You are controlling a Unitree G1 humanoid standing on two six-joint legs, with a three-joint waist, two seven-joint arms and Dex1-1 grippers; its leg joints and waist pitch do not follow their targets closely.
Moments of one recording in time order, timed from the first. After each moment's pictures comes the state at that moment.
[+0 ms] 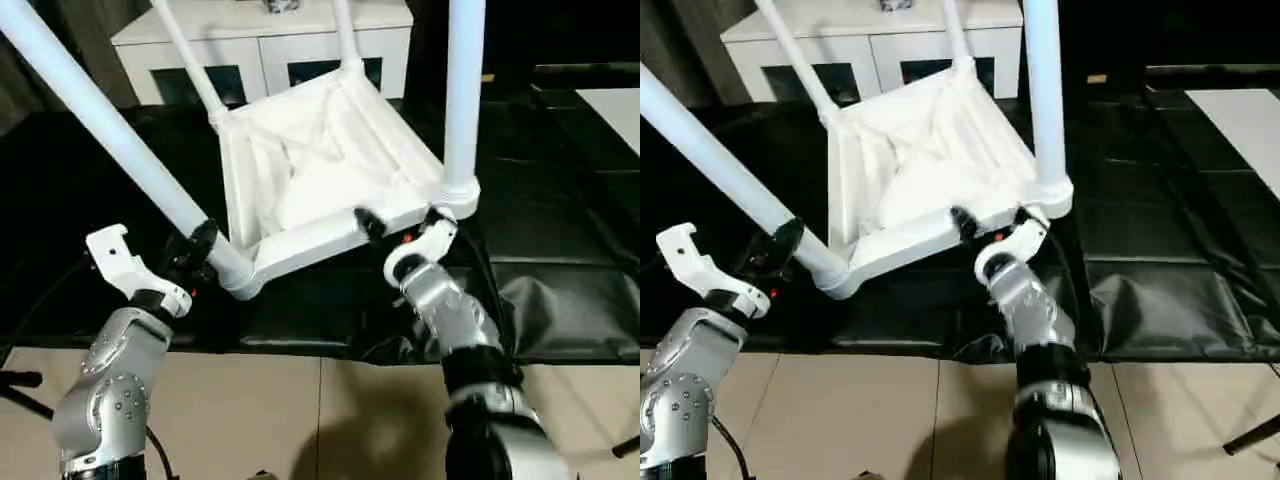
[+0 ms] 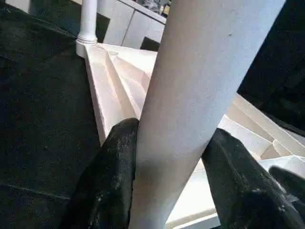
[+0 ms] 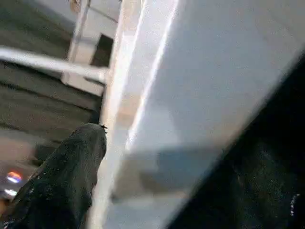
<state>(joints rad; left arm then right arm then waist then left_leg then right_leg) -0.14 0.07 0.34 -0.18 -0.58 0.48 -0.23 -0.69 0.13 -0.42 0.71 0.66 0.36 0.15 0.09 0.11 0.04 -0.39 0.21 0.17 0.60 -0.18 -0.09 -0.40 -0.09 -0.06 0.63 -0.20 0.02</state>
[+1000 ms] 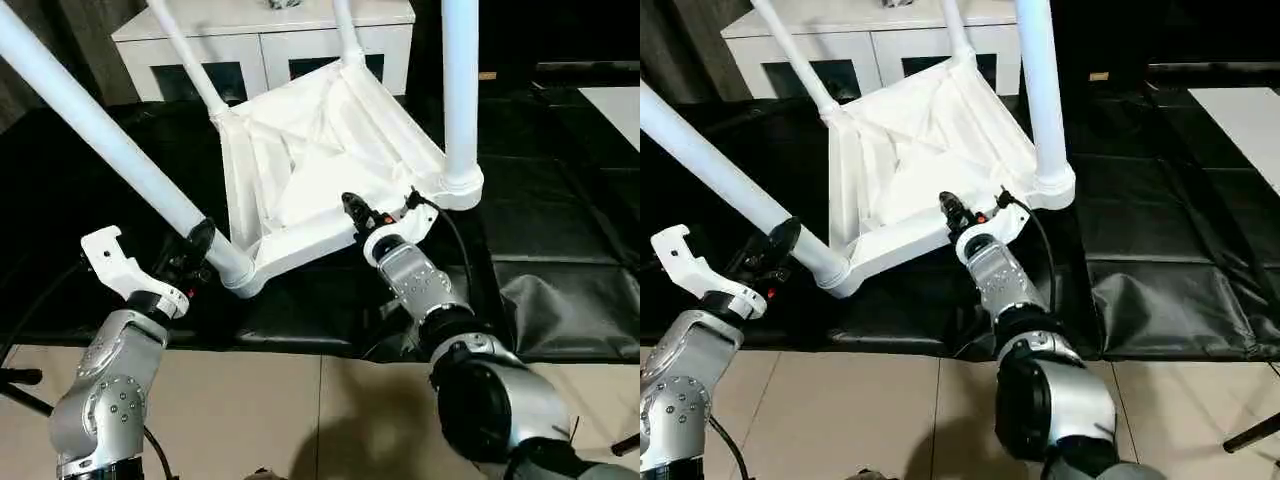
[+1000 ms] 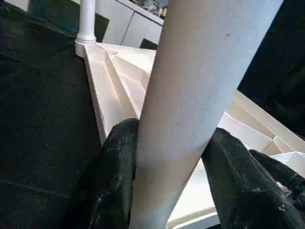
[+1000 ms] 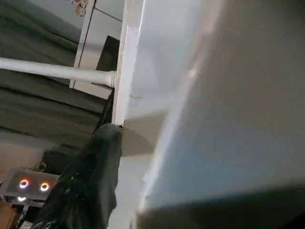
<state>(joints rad) -0.13 0.07 0.34 -0.18 -0.60 0.48 -0.24 -0.91 0.12 -0.48 1.12 0.63 0.13 0.23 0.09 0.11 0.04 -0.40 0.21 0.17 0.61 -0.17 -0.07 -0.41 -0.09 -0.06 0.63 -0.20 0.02</state>
